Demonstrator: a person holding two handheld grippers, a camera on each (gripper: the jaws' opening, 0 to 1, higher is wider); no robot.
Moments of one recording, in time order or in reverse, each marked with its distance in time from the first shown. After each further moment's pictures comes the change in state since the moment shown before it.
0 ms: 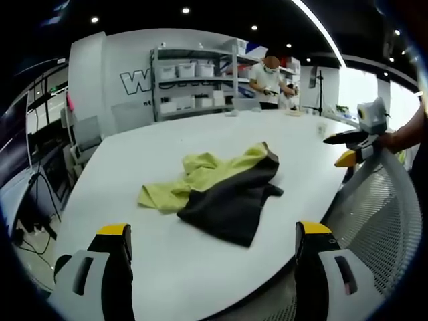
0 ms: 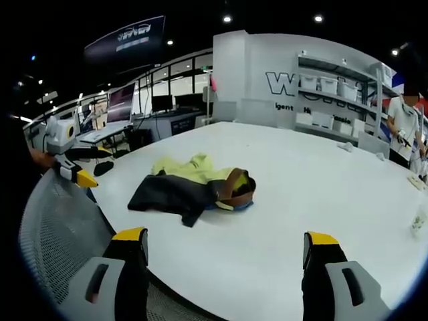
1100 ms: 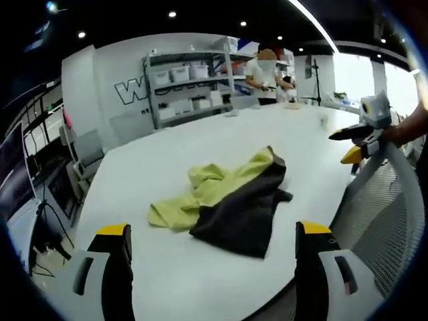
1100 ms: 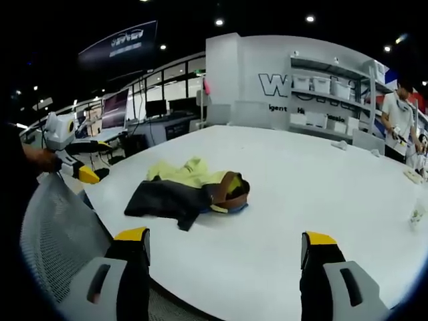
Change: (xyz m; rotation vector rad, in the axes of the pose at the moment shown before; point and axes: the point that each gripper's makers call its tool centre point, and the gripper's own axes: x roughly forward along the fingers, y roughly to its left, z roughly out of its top) left arm 0.010 0.010 0.029 0.115 0.013 0.024; right arm -0.002 -0.007 0.002 0.034 -0.019 -0.032
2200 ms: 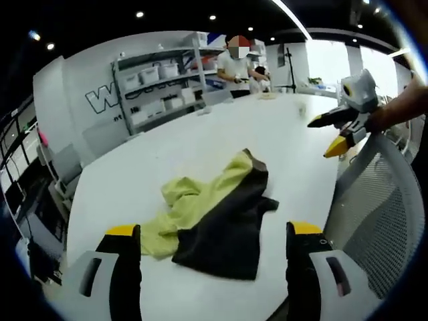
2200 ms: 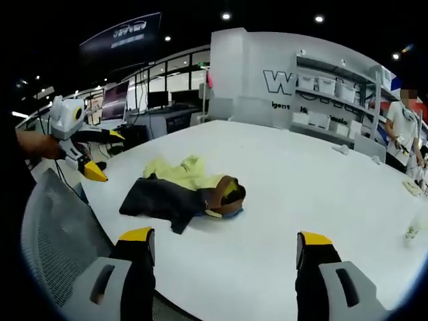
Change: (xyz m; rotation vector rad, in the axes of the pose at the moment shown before) left arm 0.039 -0.034 0.031 0.123 0.028 -0.146; right arm 0.010 -0.009 0.019 -0.063 0.050 0.005
